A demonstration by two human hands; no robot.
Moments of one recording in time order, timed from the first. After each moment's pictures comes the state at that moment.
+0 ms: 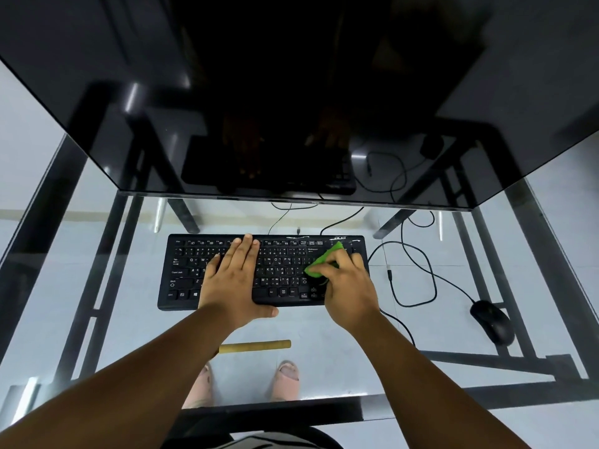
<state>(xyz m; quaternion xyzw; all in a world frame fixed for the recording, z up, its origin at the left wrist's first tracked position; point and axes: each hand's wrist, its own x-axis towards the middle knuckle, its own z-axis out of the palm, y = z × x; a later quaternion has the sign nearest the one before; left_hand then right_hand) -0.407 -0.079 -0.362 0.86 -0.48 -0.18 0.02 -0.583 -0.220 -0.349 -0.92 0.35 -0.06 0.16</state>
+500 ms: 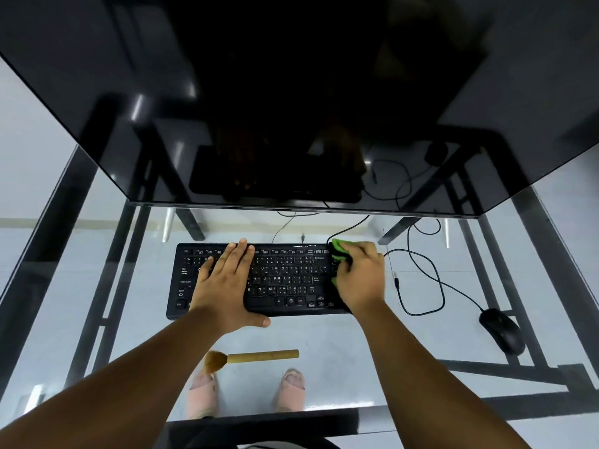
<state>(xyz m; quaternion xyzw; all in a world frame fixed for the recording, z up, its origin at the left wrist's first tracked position) -0.380 -0.068 -0.358 0.85 -0.49 -0.19 0.01 -0.559 -0.249 -0.362 -0.82 0.50 -0.15 0.23</state>
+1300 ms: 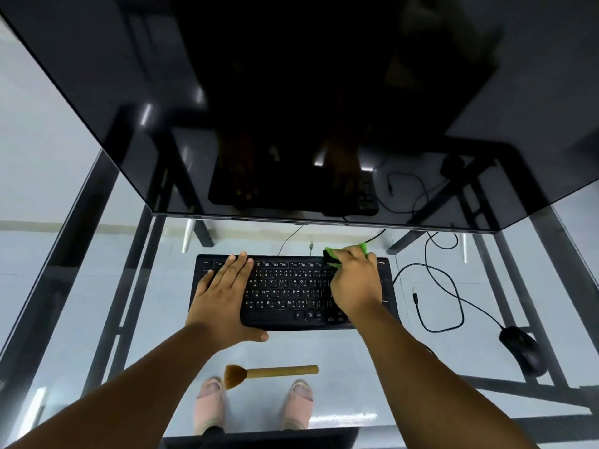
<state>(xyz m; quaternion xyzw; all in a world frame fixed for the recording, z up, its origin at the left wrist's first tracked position) -0.352 -0.040 -0.358 0.85 -0.49 -0.20 0.05 -0.515 -0.238 -0.352 -0.88 0.45 -0.03 0.16</state>
